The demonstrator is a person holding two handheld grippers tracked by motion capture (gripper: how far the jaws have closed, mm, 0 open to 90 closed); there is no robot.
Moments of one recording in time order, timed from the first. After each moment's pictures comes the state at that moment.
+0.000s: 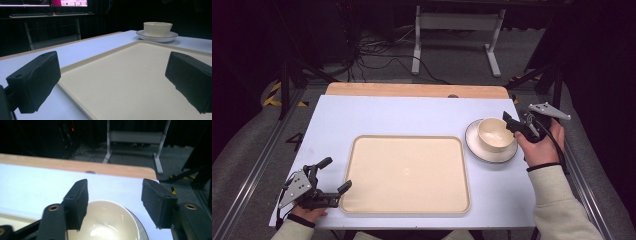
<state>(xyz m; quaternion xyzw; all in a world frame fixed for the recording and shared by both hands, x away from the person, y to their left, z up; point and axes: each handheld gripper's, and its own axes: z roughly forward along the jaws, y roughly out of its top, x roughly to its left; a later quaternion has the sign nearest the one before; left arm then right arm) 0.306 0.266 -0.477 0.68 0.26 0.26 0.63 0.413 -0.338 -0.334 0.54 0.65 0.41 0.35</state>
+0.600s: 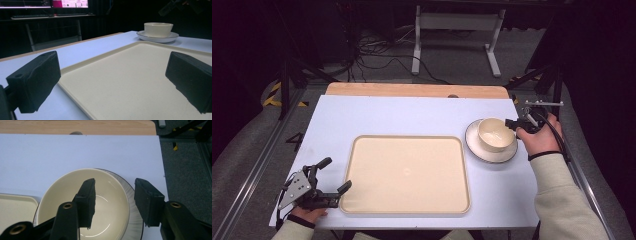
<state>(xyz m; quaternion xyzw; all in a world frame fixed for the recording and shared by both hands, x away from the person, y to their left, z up) 0.305 0.267 -0.477 0.68 0.26 0.26 0.63 0.445 -0.353 -0.345 0.63 0.67 0.31 0.24</state>
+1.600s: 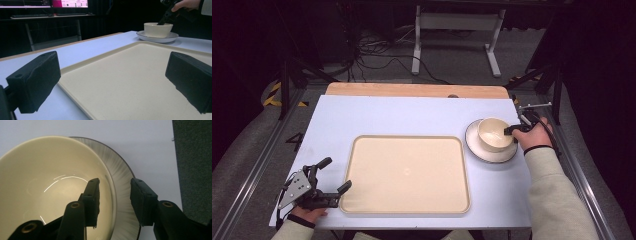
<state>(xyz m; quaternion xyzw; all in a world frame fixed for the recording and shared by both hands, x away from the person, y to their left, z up) 0.305 0.267 -0.477 0.68 0.26 0.26 0.63 0.476 -0.367 -0.388 0.68 0.68 0.23 0.15</state>
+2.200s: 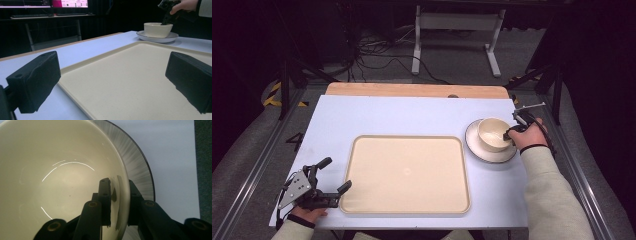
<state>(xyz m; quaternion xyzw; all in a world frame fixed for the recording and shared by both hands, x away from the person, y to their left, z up) 0.305 0.267 -0.477 0.68 0.26 0.26 0.63 0.482 -0.361 -0.395 0.71 0.68 0.19 0.10</state>
